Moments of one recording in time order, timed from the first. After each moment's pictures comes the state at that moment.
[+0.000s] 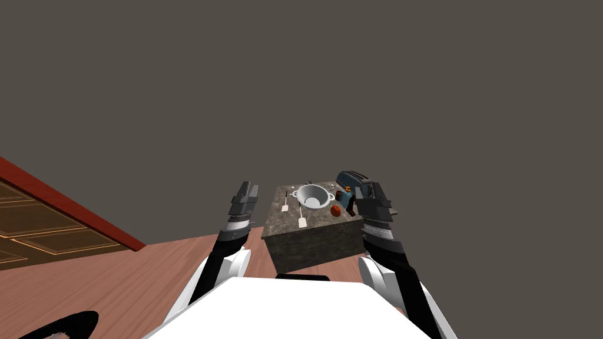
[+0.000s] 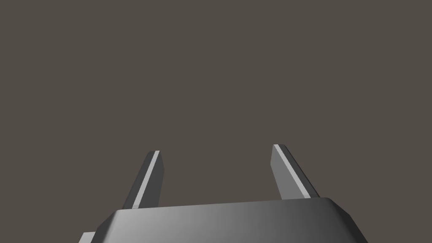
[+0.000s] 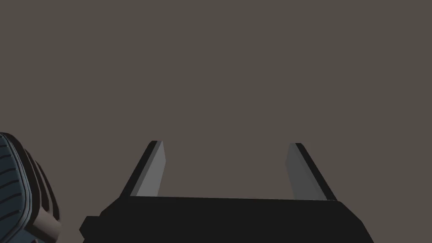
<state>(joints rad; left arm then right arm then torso) 0.47 0.04 -0.04 -2.32 -0.11 -0.47 0.01 0.53 0.03 -0.01 -2.40 0.01 -0.42 -0.15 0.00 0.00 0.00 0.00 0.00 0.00</state>
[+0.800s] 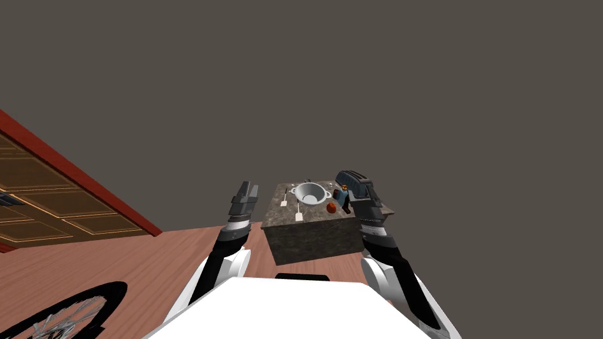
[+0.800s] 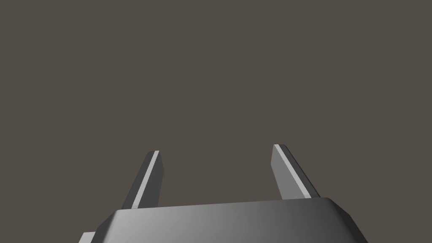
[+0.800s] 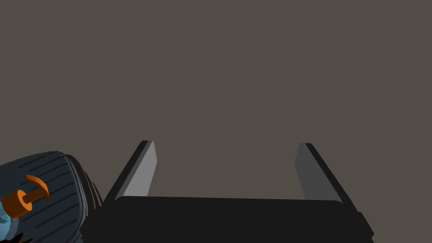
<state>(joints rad) 0.47 0.04 -0.04 -2.32 -0.11 -0.47 0.01 0.49 -0.14 -0.01 -2.28 -0.14 -0.43 -0.22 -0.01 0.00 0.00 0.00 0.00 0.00</state>
